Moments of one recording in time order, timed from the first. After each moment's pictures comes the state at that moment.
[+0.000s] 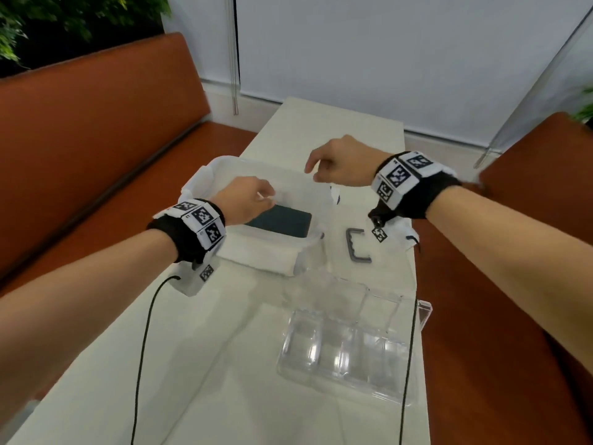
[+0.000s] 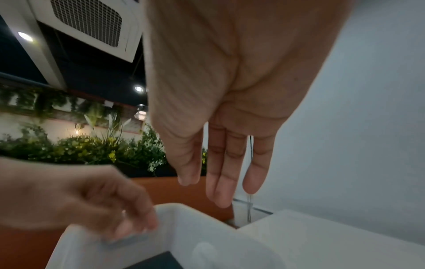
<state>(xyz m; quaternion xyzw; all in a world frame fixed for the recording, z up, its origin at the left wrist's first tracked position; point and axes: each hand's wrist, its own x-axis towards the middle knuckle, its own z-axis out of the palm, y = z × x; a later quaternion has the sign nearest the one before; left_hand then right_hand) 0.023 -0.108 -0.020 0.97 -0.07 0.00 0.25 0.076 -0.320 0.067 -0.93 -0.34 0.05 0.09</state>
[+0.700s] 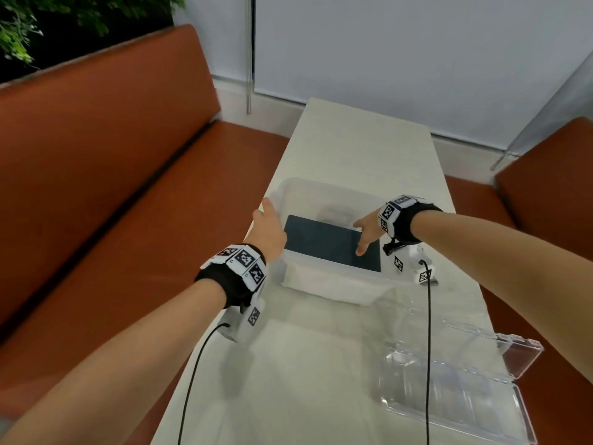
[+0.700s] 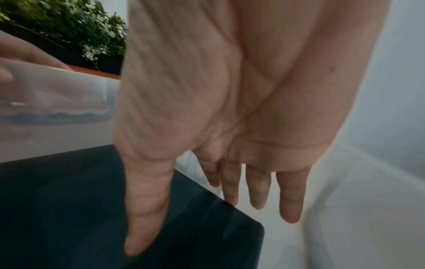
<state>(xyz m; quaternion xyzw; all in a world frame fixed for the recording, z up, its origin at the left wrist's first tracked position) 0.051 0.003 -0.073 0.92 0.09 -0.05 0.38 0.146 -0.207 -0.051 -0.91 -0.06 0.36 -0.17</state>
